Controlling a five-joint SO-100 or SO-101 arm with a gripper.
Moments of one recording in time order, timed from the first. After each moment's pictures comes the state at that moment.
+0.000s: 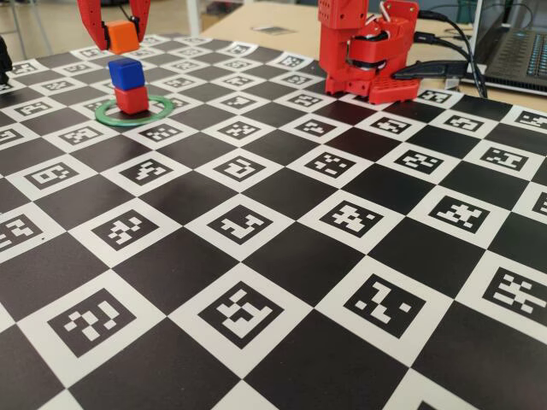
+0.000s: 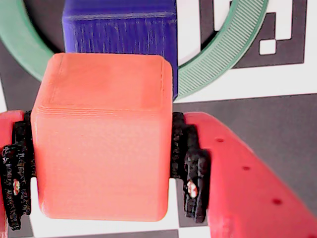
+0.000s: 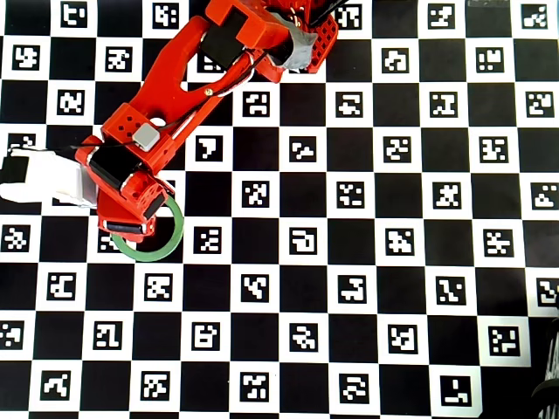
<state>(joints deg) 39.4 61.3 52.6 94.7 -34.6</state>
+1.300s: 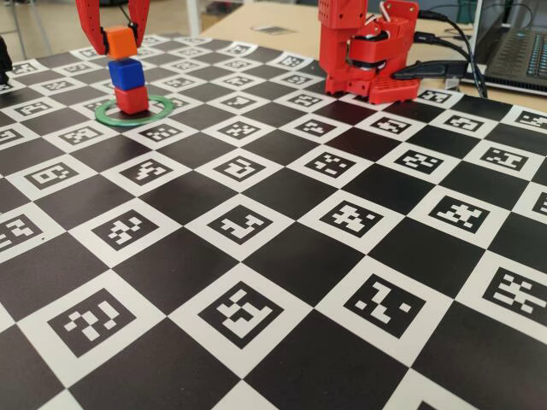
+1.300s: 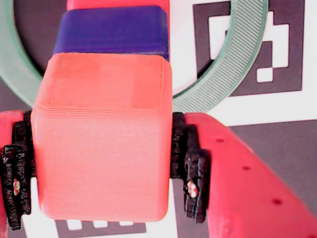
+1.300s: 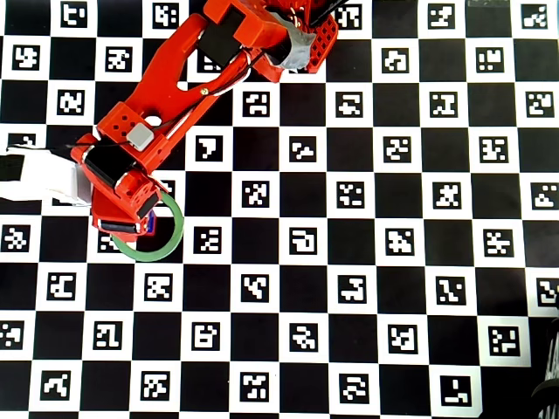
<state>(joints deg) 40.8 61.3 55.2 91.7 -35.1</state>
